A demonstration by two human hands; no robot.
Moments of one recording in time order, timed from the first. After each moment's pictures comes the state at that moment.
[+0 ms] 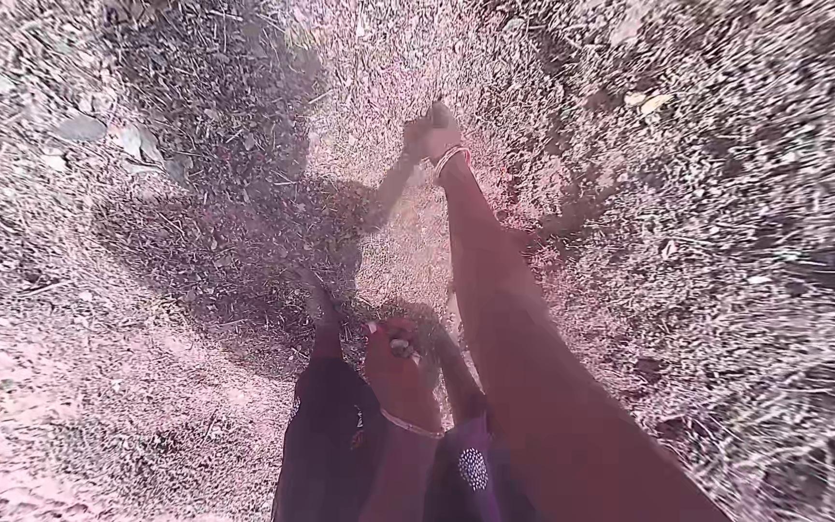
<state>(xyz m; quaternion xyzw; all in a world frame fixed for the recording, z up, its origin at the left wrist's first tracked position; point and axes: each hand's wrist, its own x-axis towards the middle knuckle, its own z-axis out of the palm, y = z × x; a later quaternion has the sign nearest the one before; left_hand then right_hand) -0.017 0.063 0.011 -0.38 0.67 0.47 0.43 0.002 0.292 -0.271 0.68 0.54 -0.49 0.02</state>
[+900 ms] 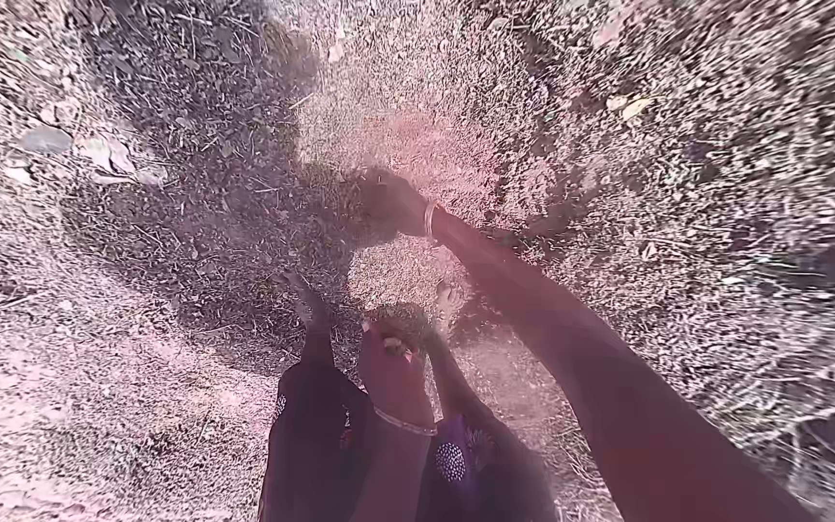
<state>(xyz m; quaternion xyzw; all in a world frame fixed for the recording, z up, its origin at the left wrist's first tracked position) -0.011 0.081 0.011 -0.37 0.67 0.47 0.43 0.019 0.233 -0.200 0.29 0.76 -0.54 0.22</state>
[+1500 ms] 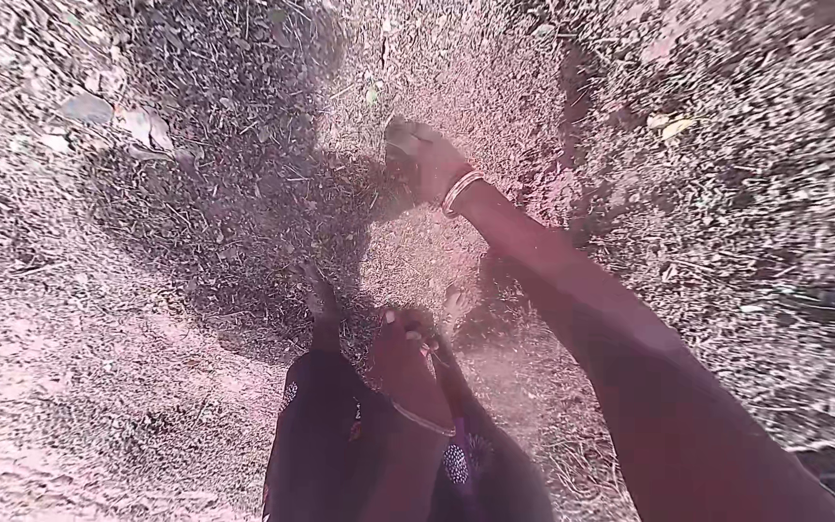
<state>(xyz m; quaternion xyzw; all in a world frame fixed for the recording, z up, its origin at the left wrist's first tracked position) -0.025 0.091 0.011 -0.39 0.66 0.49 0.42 -0.028 0.278 -0.184 0.34 0.81 -0.40 0.26</state>
